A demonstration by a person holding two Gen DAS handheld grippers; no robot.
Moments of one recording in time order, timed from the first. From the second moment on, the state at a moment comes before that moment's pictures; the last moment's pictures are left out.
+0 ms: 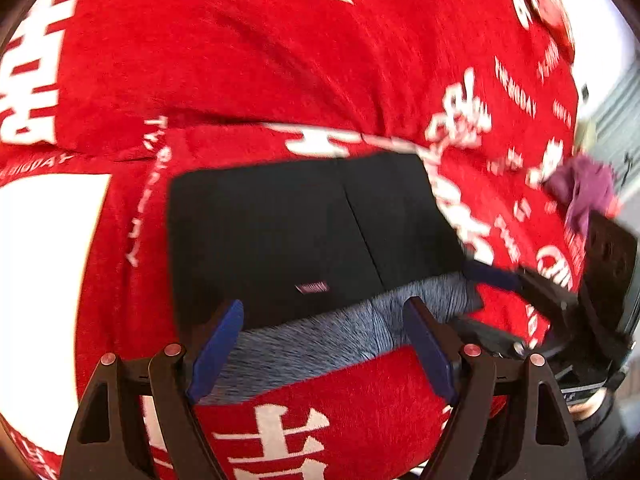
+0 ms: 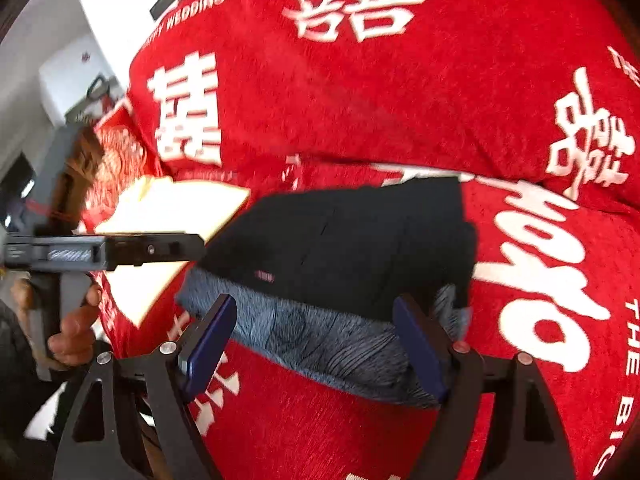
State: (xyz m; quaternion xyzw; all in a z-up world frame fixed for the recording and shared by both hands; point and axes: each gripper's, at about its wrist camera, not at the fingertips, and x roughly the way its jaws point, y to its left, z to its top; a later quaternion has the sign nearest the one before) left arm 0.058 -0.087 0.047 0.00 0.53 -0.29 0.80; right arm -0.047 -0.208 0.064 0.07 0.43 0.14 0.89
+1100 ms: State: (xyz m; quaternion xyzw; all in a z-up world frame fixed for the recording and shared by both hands) left arm 0.184 -0.108 -0.002 0.01 0.60 -0.18 0.78; right arm 0.094 -0.241 0.039 0.07 0.47 0.13 0.87
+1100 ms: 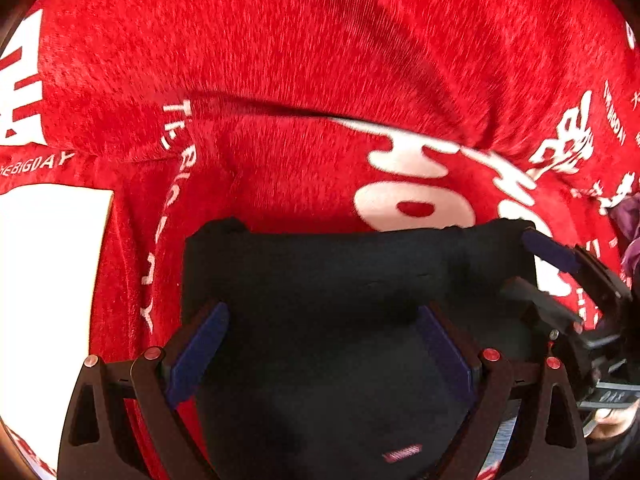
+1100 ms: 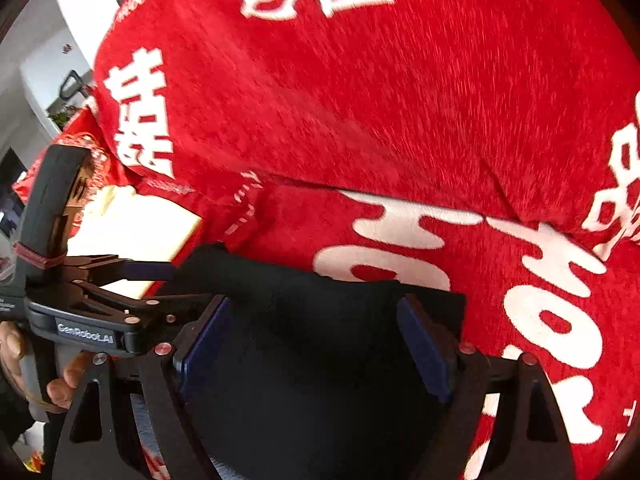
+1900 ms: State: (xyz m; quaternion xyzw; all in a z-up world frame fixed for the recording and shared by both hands) left arm 0.059 -0.089 -0.002 0.10 0.55 -0.18 0.81; right arm -0.013 -0.218 0.035 -0.03 0.48 0.03 0.88
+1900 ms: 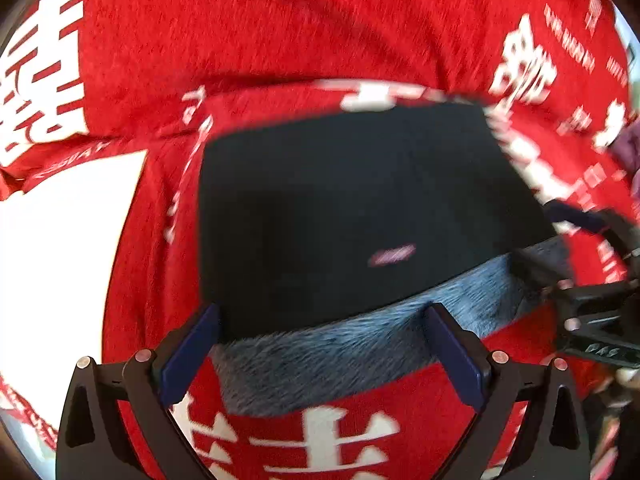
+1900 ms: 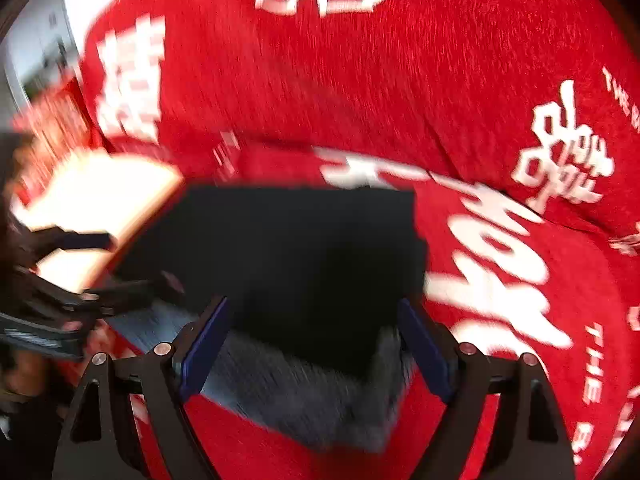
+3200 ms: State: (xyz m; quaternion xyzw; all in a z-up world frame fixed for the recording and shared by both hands) left arm 0.011 -0.066 0.042 0.07 0.52 -0.17 0.84; right arm -0.099 -0.217 0.073 0.09 0.45 -0.02 0.89
